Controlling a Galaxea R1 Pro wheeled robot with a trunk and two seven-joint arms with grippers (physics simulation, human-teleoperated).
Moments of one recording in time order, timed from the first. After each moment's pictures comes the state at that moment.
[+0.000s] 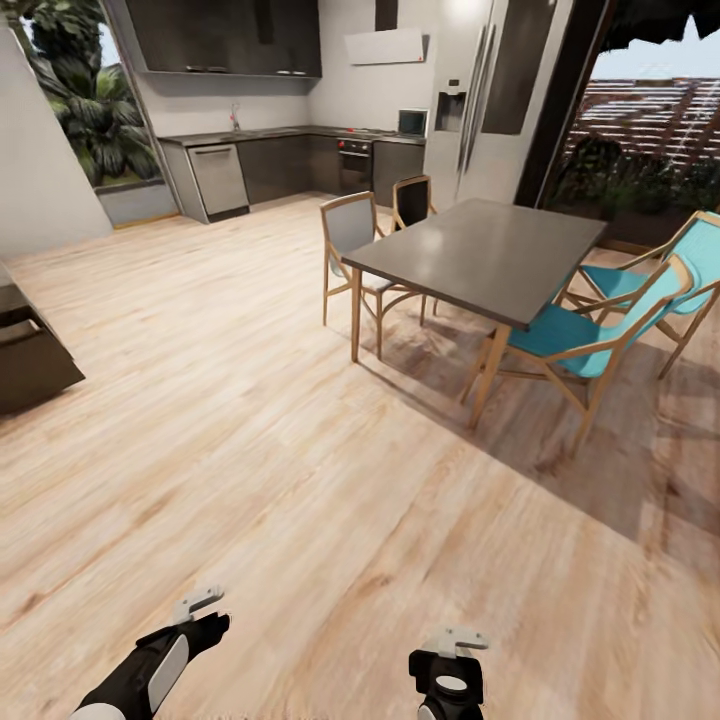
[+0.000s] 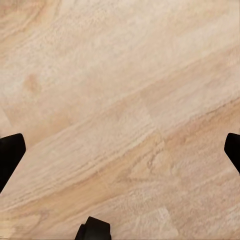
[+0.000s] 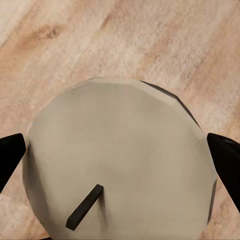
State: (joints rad) left arm -0.51 0.08 0.15 -0.42 0.24 0.25 0.08; right arm -0.23 0.09 0.46 -0.91 -0.45 0.32 -0.67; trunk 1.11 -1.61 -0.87
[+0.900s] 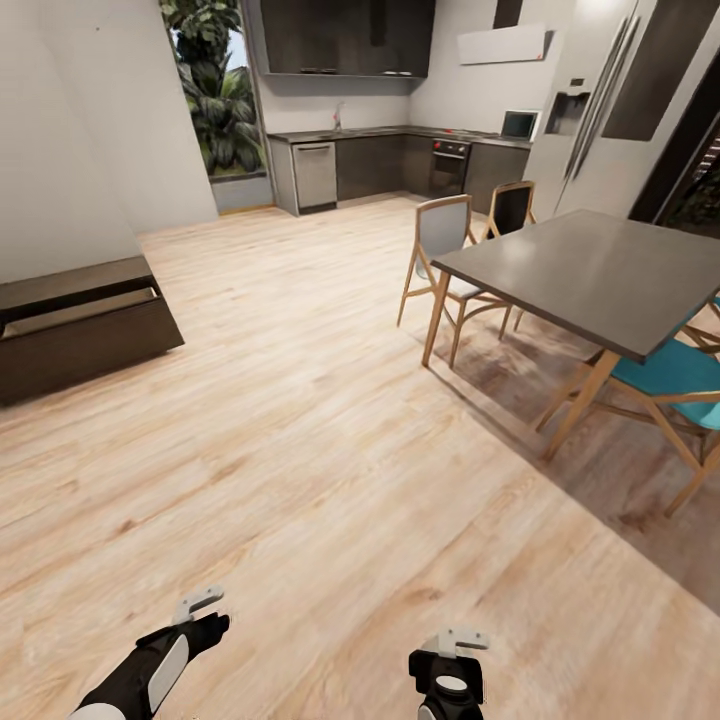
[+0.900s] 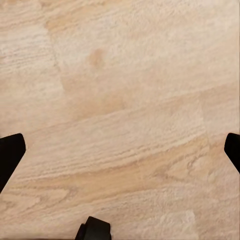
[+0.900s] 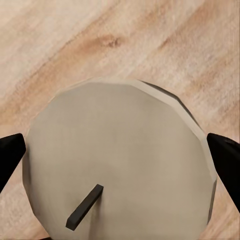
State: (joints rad) left arm -0.51 0.08 0.15 -0.42 0.24 0.25 0.08; right arm -0.23 0.09 0.46 -0.91 -0.45 0.32 -0.67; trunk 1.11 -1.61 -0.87
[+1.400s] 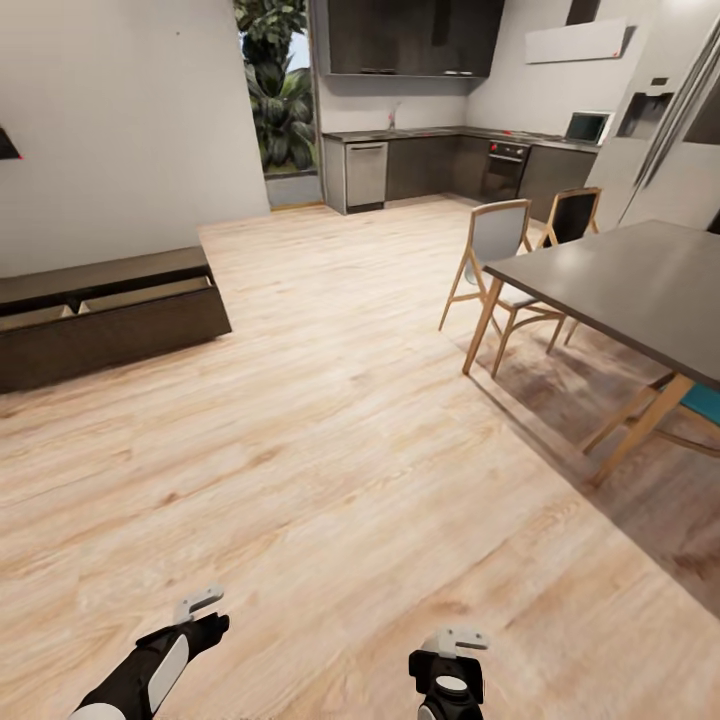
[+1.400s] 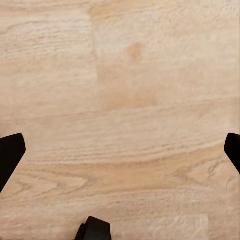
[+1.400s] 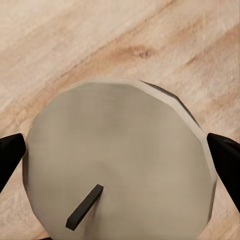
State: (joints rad) left arm -0.51 0.08 0.15 -0.42 0.24 0.25 0.08; right arm -0.23 0.09 0.46 -0.91 -0.45 0.32 -0.67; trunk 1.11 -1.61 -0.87
